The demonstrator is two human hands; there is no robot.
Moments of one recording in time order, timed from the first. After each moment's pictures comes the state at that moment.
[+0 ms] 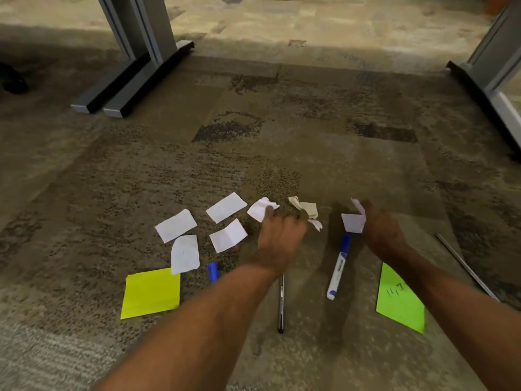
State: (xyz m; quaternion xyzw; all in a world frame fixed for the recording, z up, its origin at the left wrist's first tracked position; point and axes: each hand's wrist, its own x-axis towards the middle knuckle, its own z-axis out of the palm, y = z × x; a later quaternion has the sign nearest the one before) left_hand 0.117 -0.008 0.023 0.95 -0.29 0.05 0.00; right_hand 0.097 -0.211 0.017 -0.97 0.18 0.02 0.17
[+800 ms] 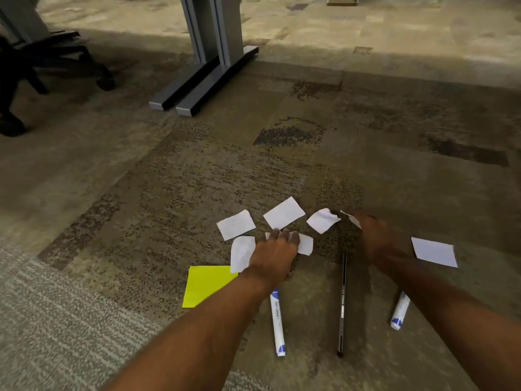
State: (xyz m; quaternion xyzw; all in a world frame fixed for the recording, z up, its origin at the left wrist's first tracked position) left_hand 0.122 0.115 0.001 0.97 -0.20 -0.11 0.00; right_hand 0.150 -0.107 -0.004 -0.98 0.04 0.04 0.19
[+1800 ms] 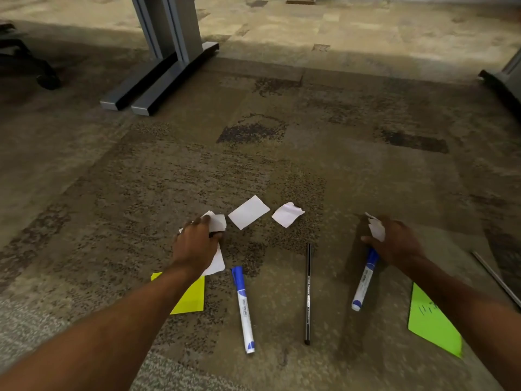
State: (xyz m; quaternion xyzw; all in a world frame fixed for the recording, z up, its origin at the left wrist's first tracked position) left_hand 0.150 0.186 -0.015 0.99 0.02 -0.03 0.17; right_hand 0.107 -0.195 0.004 -0.95 0.21 0.08 0.21
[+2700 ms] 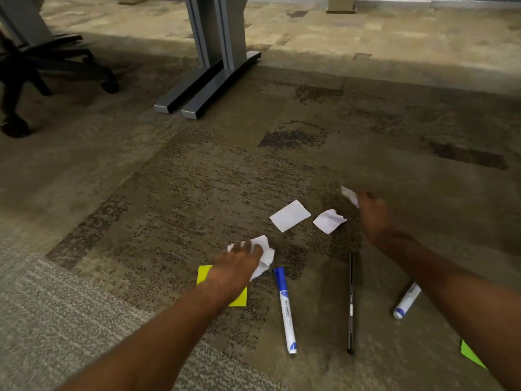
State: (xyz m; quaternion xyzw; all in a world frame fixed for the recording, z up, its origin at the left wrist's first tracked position) left_hand 0.098 0.202 0.005 0.97 -0.17 -0.16 -0.07; right_hand 0.177 -0.073 0.033 -0.92 0.16 0.01 0.36
